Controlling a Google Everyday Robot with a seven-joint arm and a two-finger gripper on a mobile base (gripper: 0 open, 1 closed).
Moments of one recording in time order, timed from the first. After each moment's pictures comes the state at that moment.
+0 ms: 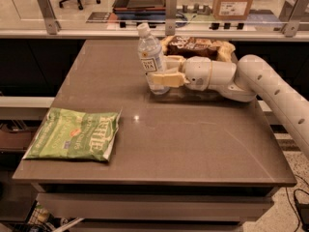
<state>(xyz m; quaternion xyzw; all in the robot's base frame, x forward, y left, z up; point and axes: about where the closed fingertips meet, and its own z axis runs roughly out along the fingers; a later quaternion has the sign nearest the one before) 0.642 -0.016 0.876 -0.46 0.54 0.44 0.56</state>
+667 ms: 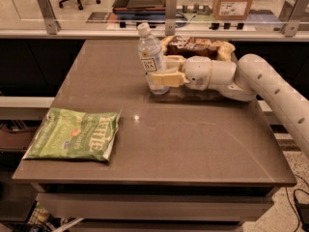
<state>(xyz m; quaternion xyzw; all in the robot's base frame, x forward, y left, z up) 0.642 -0.016 0.879 -0.46 0.53 0.44 0.56</state>
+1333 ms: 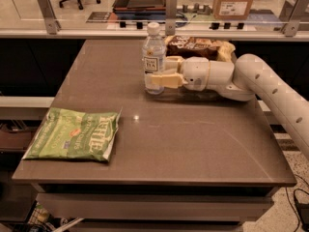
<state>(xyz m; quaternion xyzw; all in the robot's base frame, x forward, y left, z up) 0.641 -0.011 0.880 -0.46 0.53 0.44 0.56</state>
